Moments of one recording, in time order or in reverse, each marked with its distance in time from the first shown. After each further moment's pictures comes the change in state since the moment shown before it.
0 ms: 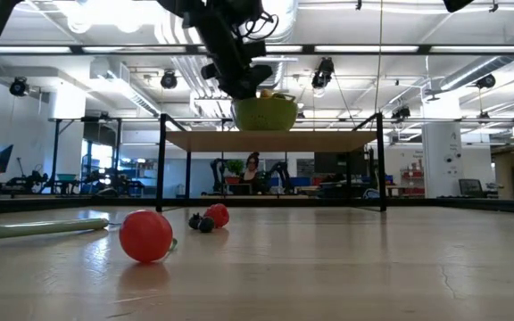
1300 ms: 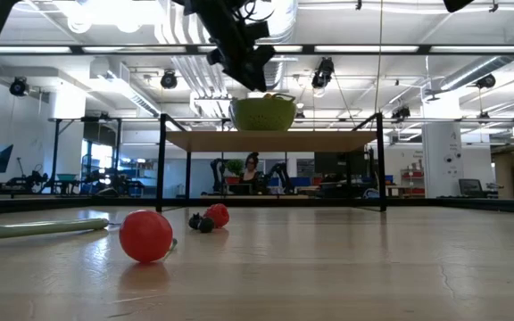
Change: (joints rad) left arm -0.004 -0.010 0.085 0.006 0.018 0.082; right arm 0.000 -0.001 0.000 0.000 0.000 0.000
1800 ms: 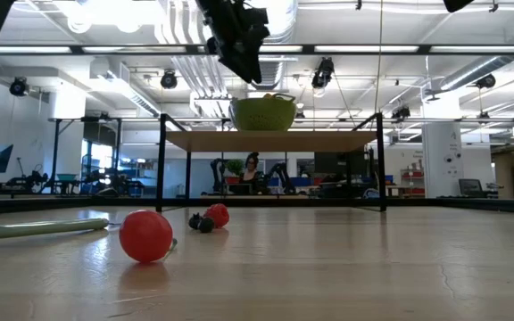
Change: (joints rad) left arm -0.054 0.000 0.122 -0.272 0.077 -0.060; right arm 0.000 0.000 0.000 0.000 0.000 0.000
